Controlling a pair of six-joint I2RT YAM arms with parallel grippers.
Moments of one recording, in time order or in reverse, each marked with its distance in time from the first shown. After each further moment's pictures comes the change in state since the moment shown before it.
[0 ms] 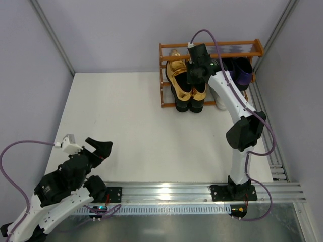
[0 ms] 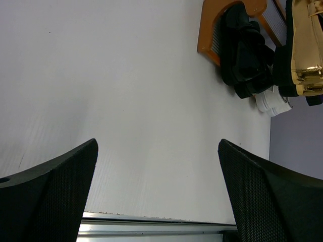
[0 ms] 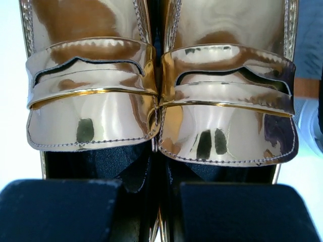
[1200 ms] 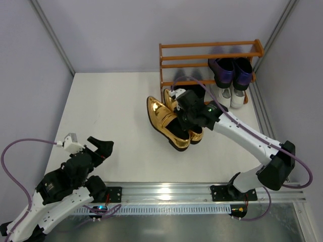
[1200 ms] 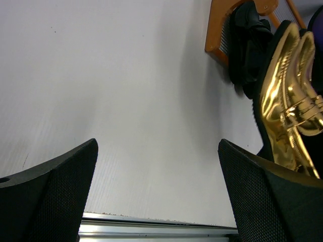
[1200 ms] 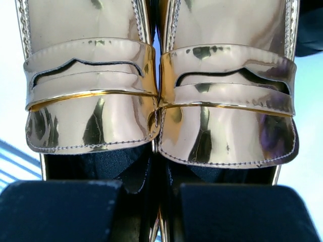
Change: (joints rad) left arm 0.000 0.035 -0.004 0.003 -0.011 -0.006; right arm 0.388 -0.528 -0.780 0.118 -0.038 -0.054
